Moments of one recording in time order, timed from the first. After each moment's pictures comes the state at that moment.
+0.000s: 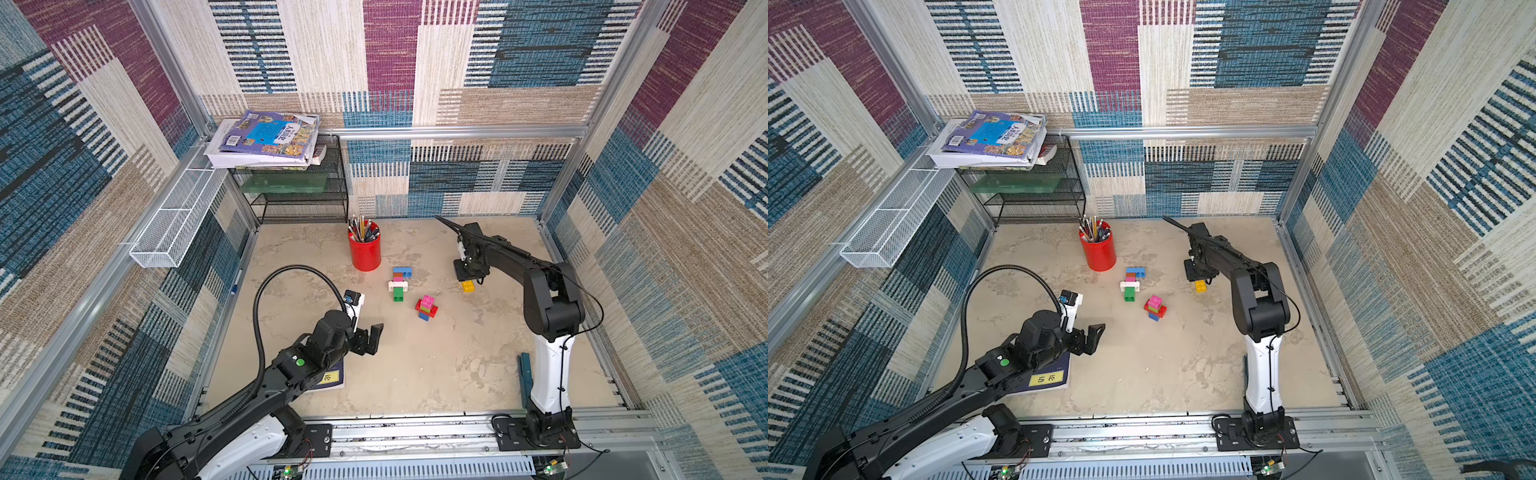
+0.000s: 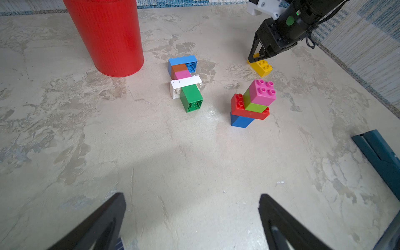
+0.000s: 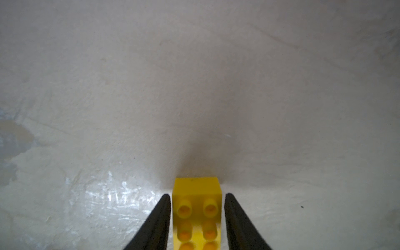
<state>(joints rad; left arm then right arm) -0.73 0.89 0.52 -0.19 -0.15 -0.29 0.23 2.11 1.59 -0.72 0.09 0.07</state>
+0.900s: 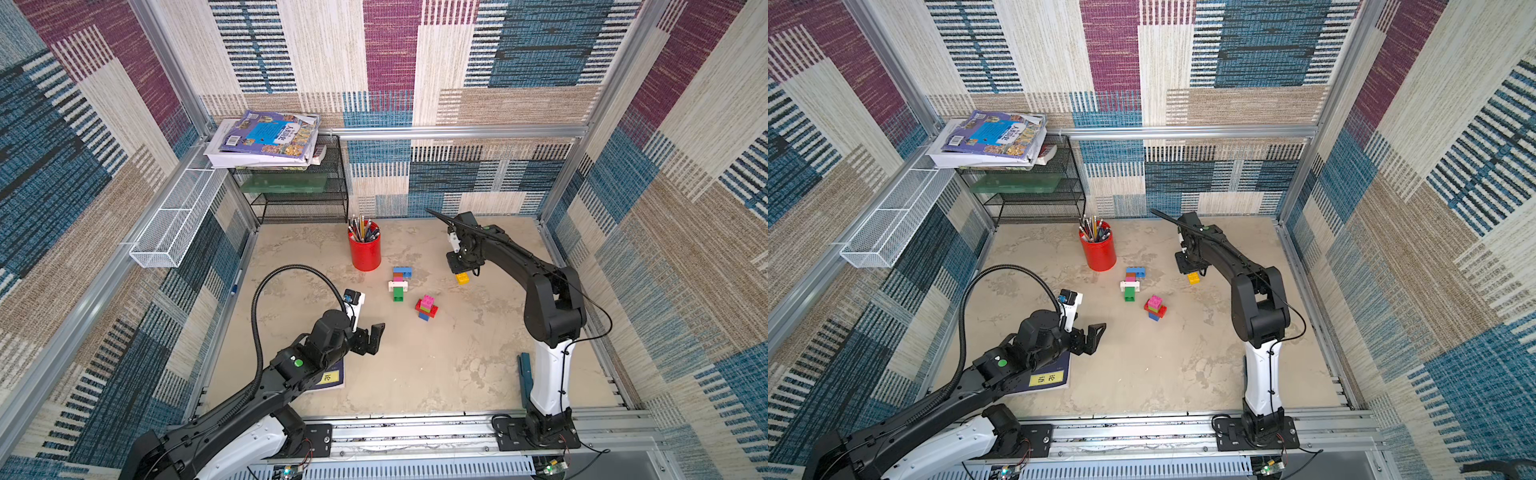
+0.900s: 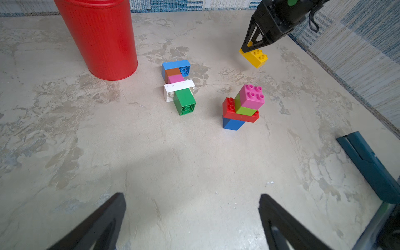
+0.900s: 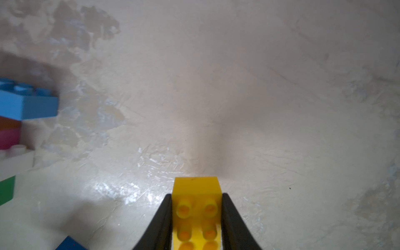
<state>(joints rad) -0.73 0.87 0.53 -0.20 -0.12 -0.30 0.32 2.04 1.72 -0.89 0.08 0.01</state>
